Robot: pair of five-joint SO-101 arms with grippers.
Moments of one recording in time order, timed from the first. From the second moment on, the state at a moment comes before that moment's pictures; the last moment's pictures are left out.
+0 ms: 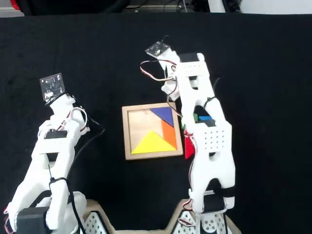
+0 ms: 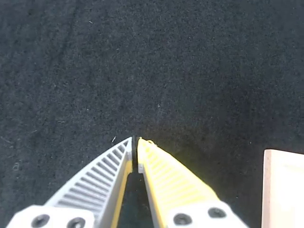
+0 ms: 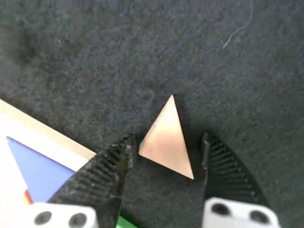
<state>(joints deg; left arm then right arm) -10.3 -25.8 65.6 16.7 10.4 -7.6 50.0 -34.6 76.0 35.6</state>
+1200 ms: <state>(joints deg) -10.3 -25.8 65.6 16.7 10.4 -8.5 36.5 -47.0 99.1 21.1</state>
